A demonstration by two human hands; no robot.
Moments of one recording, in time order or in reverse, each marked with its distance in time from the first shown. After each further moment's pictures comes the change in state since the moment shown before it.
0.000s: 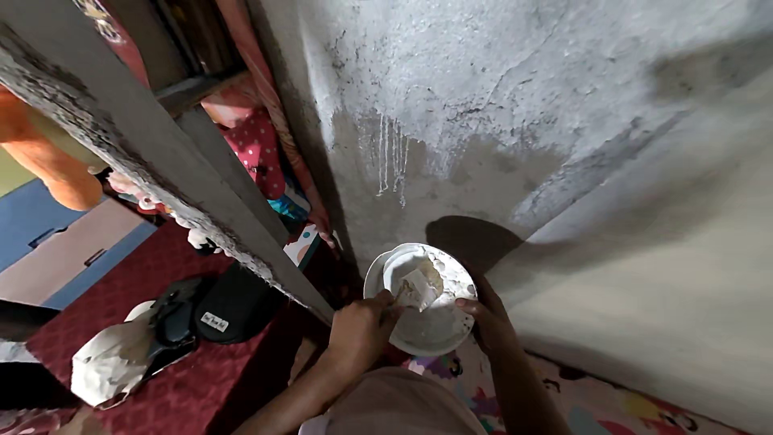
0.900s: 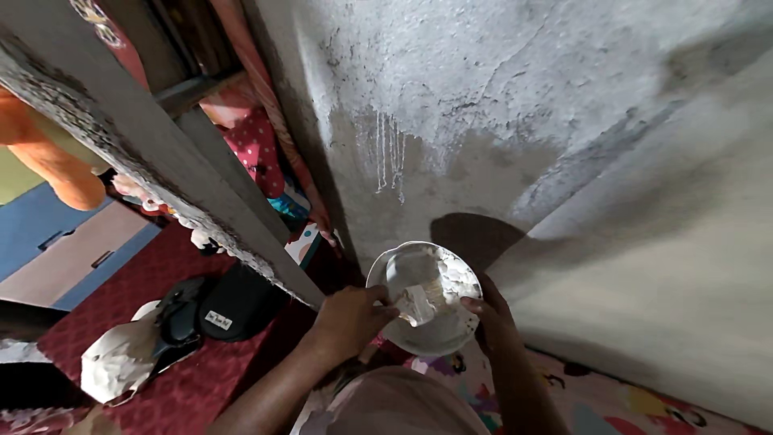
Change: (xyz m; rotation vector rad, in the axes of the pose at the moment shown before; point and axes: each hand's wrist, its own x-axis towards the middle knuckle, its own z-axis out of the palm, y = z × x) left_hand 0.007 0.013 -0.050 0.018 -0.334 -0.073; right_hand -0.013 0.002 -0.001 0.083 0.096 0.034
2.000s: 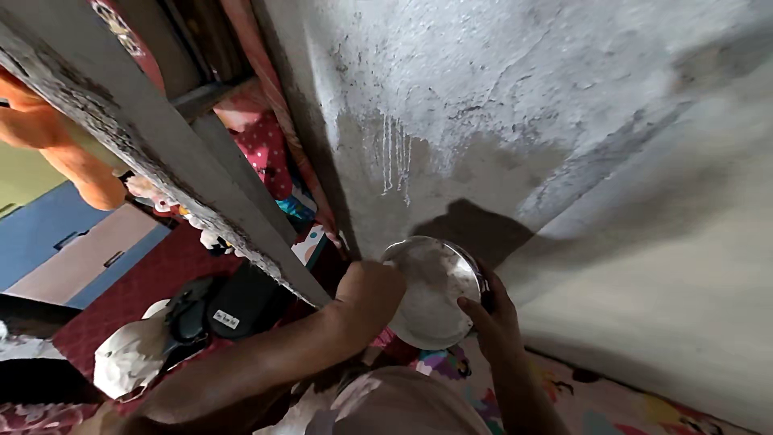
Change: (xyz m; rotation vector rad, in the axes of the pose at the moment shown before) left_hand 0.004 0.068 -0.025 0.851 -0.126 -0.051; right_hand -0.007 -0.017 0.020 -0.263 0.086 -0.093
